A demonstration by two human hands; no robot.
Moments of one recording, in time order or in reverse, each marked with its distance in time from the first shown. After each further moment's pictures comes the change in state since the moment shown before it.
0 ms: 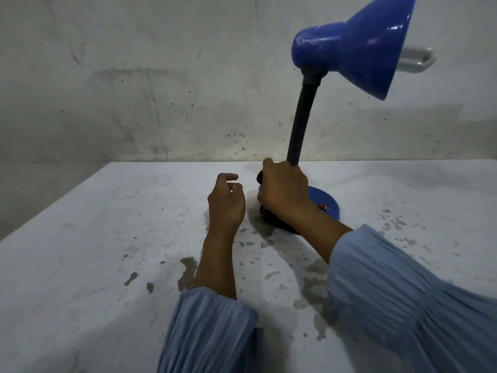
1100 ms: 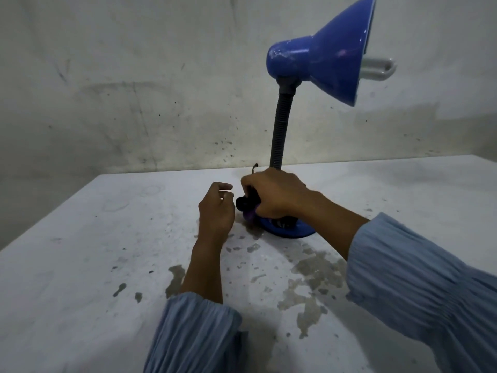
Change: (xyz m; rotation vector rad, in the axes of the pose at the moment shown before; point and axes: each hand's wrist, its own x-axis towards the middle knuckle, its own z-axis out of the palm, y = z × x) left_hand 0.001 -0.005 0.007 0.061 -0.031 0.055; right_hand -0.001 0.024 -0.037 0.038 -0.299 -0.300
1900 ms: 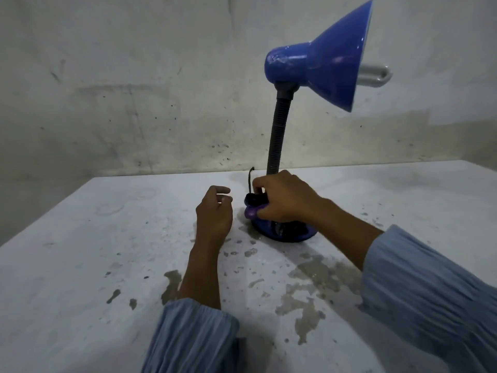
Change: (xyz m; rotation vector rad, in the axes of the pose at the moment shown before) left_hand 0.003 -0.001 0.002 -0.040 -0.018 -0.044; right_hand -0.010 0.017 0.001 0.090 0.022 0.084
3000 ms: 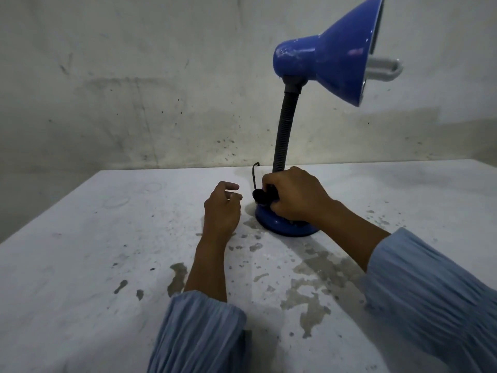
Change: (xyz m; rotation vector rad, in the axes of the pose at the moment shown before) left_hand -0.005 0.001 -0.001 -0.024 -0.062 0.011; right_hand -0.001 0.012 0.015 -0.086 0.194 -0.049
